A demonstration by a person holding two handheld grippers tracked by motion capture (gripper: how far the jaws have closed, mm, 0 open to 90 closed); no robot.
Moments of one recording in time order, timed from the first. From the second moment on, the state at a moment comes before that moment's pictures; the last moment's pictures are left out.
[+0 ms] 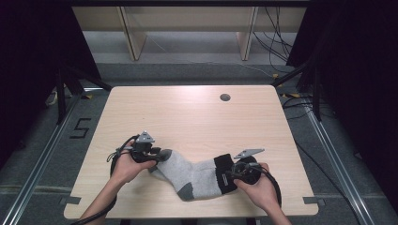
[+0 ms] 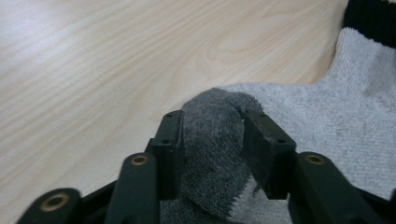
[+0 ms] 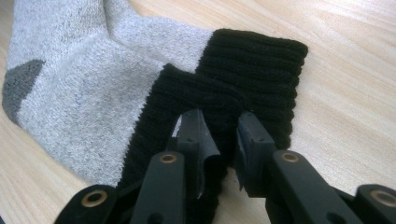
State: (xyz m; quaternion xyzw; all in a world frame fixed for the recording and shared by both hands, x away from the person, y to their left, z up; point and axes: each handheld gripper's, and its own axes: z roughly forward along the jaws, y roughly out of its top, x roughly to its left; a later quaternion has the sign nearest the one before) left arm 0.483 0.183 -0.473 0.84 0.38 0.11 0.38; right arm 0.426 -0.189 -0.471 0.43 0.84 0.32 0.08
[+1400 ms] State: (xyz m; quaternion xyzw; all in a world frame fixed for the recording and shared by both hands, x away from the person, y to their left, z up) left arm 0.420 0.209 -0.409 0.81 0.35 0.14 0.44; right arm 0.429 -0.212 -0.406 0.43 0.83 0.36 0.06
